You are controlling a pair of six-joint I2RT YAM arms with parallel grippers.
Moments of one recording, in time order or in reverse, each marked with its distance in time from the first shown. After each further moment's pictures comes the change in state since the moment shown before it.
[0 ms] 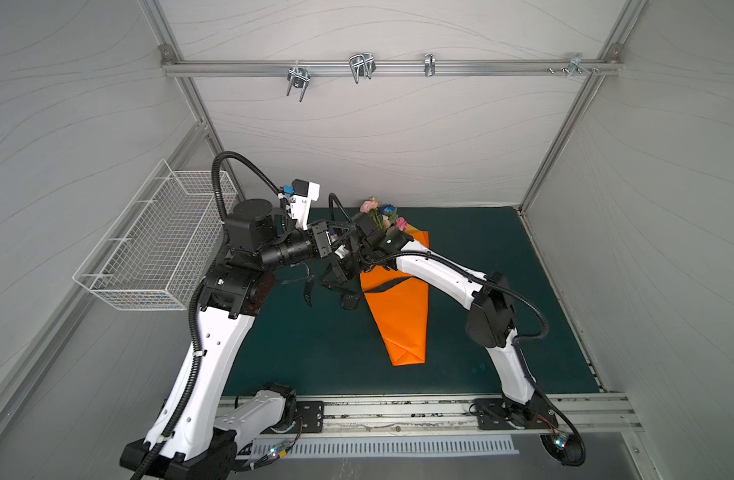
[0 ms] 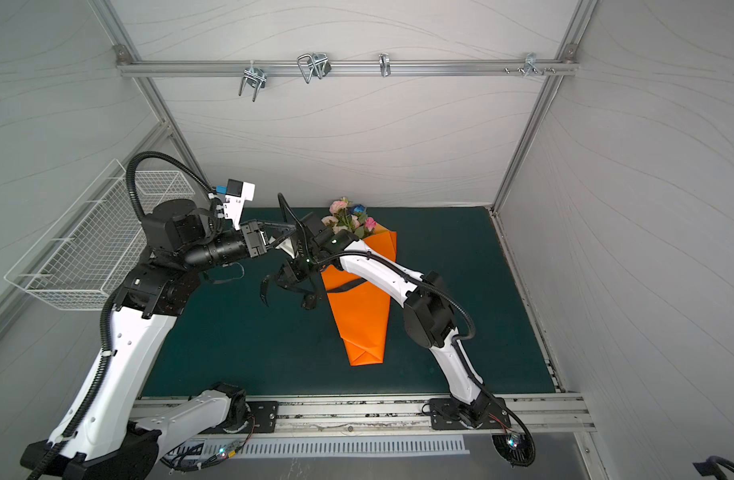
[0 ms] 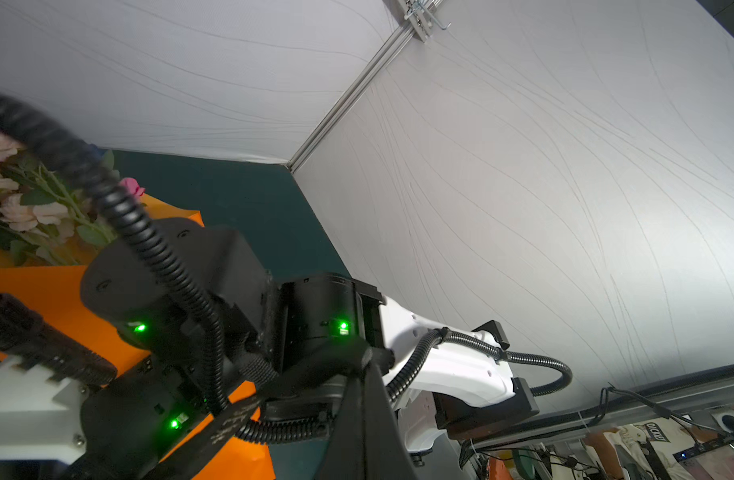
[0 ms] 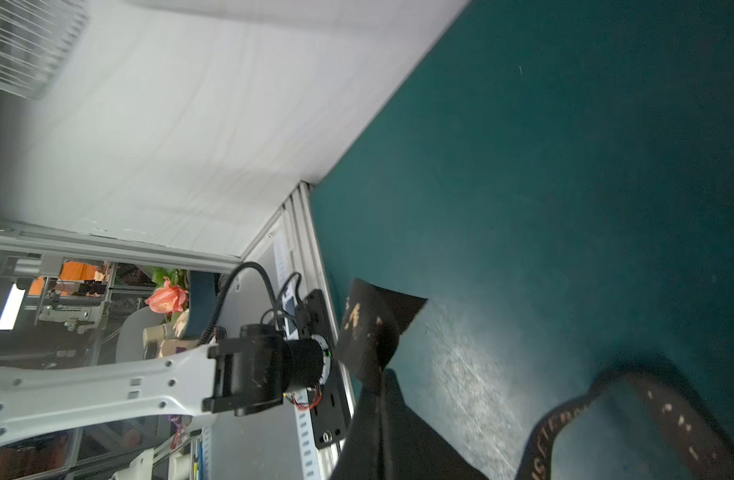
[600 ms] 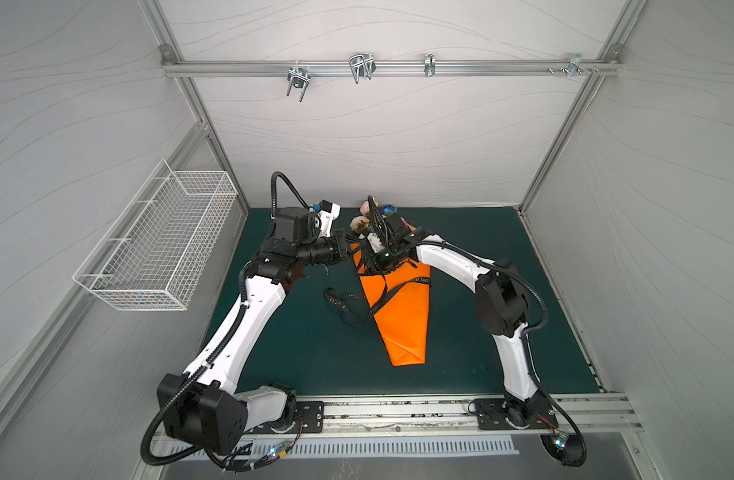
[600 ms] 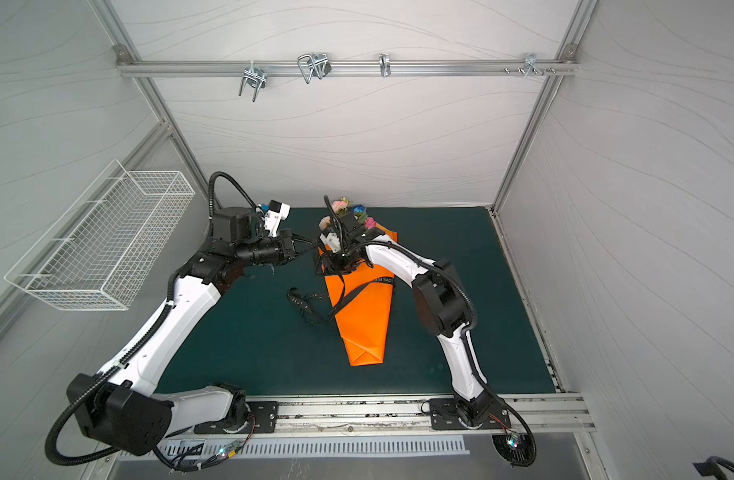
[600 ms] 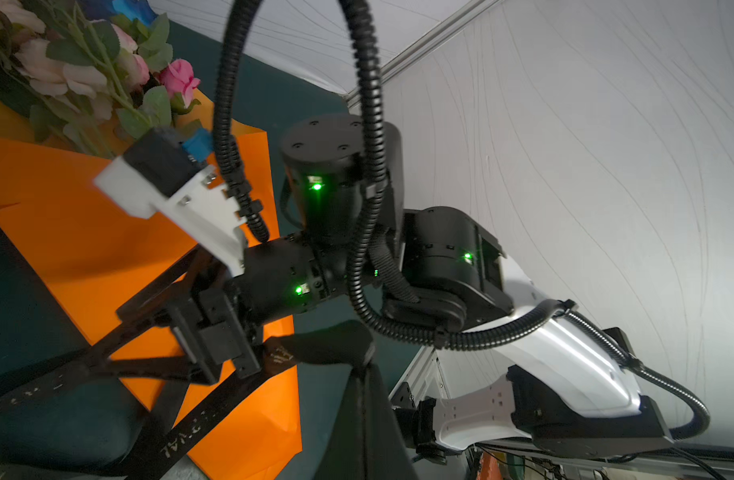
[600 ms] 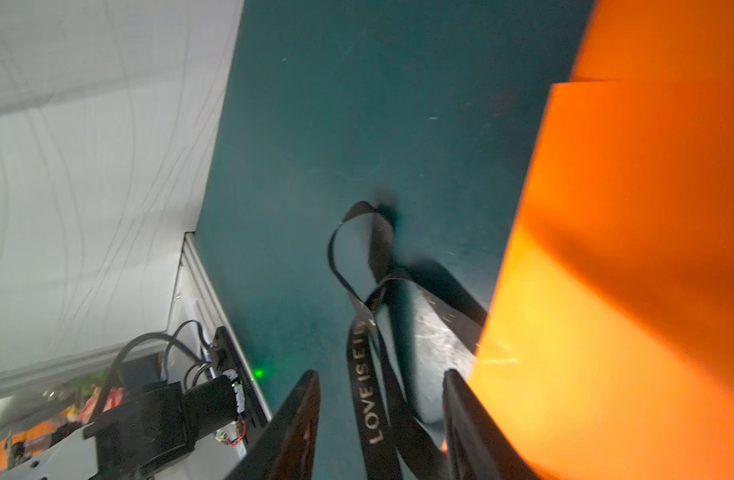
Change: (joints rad) left arm 0.009 0.192 -0.214 0.146 -0.007 -0.042; right arm -0.218 -0.052 -0.209 0.011 0.167 0.068
